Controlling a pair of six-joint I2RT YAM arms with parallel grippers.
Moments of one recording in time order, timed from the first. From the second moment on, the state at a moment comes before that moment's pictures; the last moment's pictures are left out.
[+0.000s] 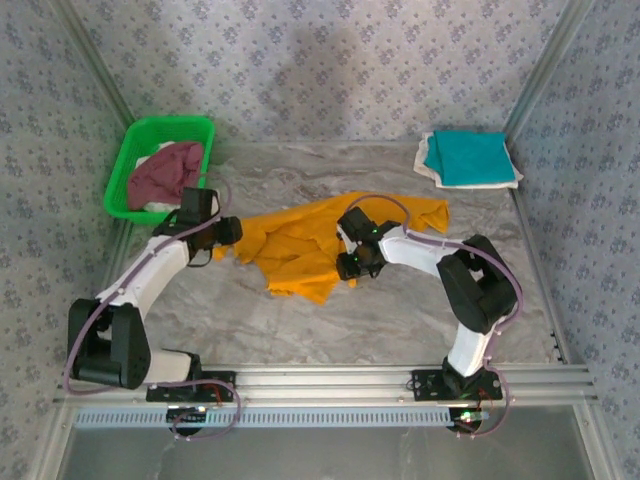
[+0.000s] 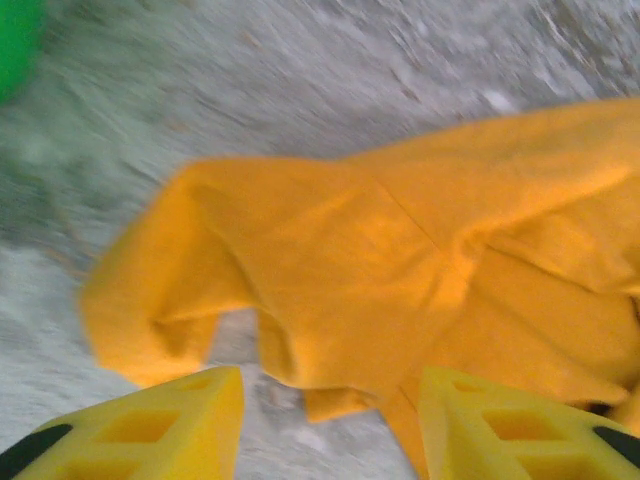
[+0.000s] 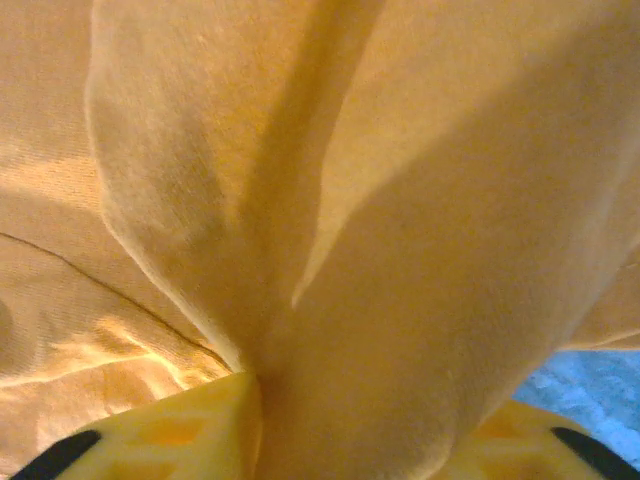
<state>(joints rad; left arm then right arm) -0.22 1.36 0.91 -0.47 0.06 -0.34 0.64 1.77 1.07 -0.54 -0.08 0.26</state>
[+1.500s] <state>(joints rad) -0.24 0.93 1.34 -0.81 0.05 -0.19 0.56 0.95 1.40 -0.87 0.43 0.08</state>
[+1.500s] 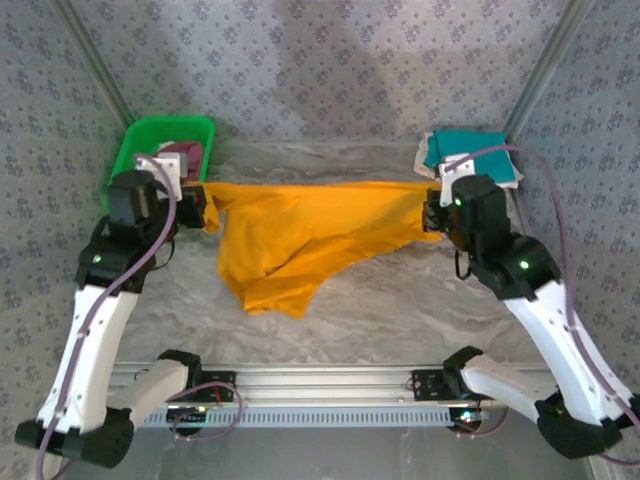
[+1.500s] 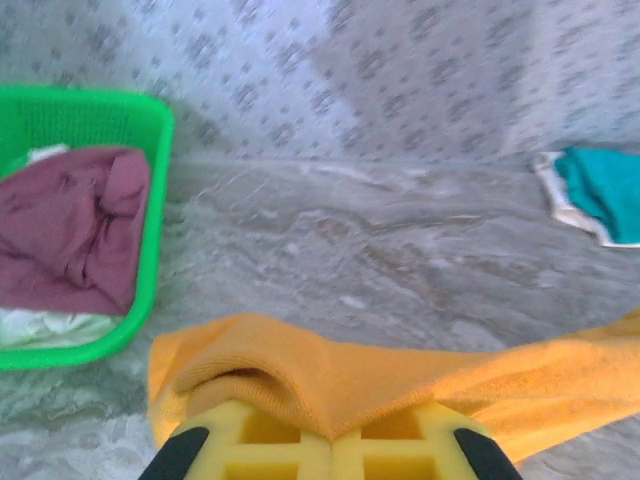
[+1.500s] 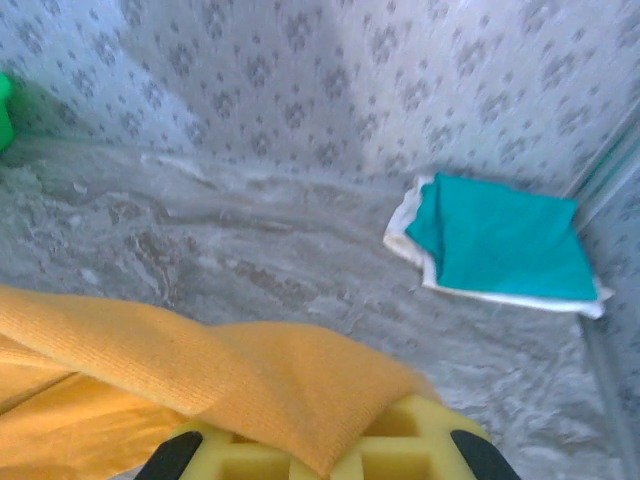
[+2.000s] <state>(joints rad) -0.30 1.07 1.97 -1.08 0.10 0.01 0.68 0.99 1.71 -1.05 0.64 0.04</state>
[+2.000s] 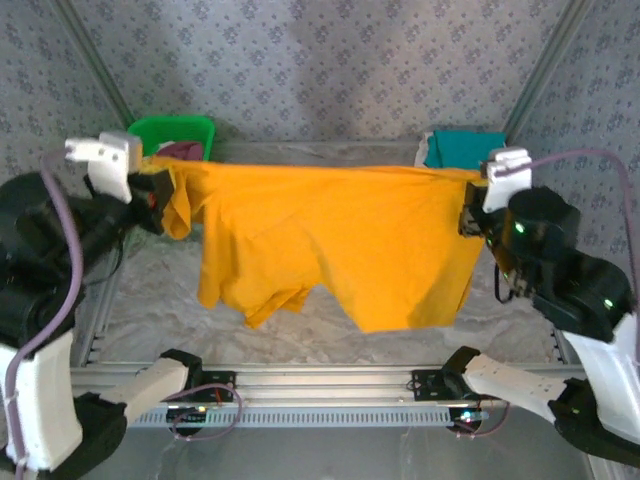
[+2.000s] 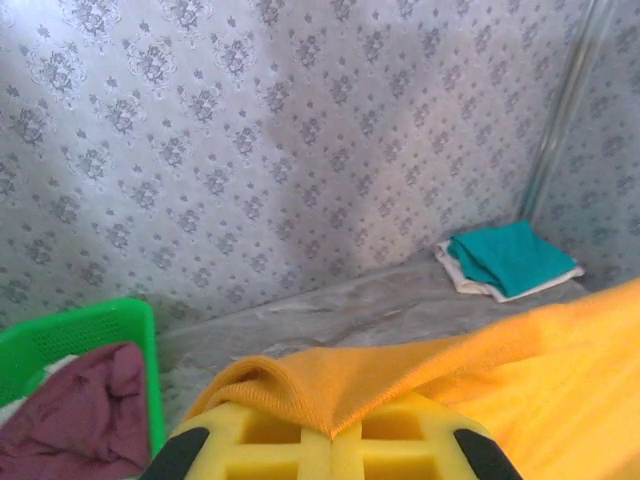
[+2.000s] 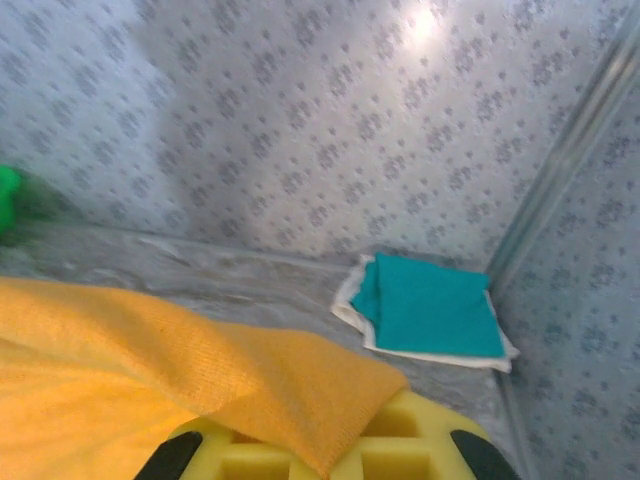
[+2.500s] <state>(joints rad) -0.12 2.49 3.03 -1.18 0.33 0.17 0.03 1.75 1.78 -0.90 0.16 0.17</state>
